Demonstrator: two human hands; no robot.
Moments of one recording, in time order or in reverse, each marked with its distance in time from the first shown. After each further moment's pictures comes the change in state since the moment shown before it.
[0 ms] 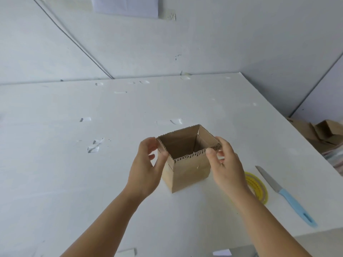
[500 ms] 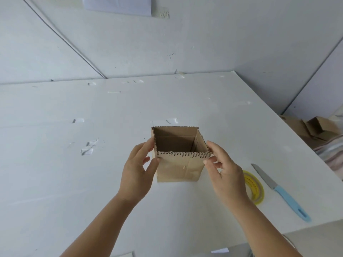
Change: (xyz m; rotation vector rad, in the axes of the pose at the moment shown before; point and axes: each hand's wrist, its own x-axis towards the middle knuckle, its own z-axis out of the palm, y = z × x) left_hand 0.000 -0.014 -0.005 0.098 0.033 0.213; right_hand -0.021 0.002 -0.001 -0.035 0.093 -0.205
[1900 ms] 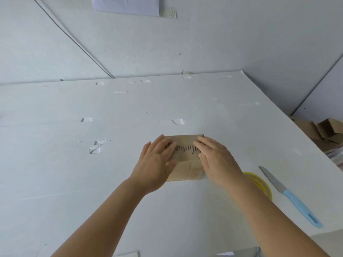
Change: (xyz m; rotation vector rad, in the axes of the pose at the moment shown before) left_hand 0.025 -0.003 0.005 0.609 -0.388 0.197; right_hand 0.046 -0.003 0.016 -0.505 -0.375 -0.311
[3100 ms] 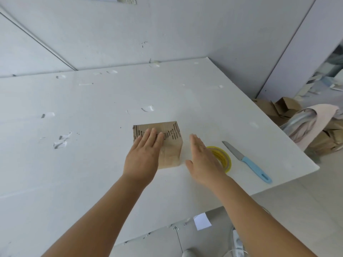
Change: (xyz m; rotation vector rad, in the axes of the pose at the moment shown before) left_hand -0.012 0.065 0.034 0.228 -0.023 0.010; right_hand -0.081 0.026 0.011 0.059 -0.228 0.335
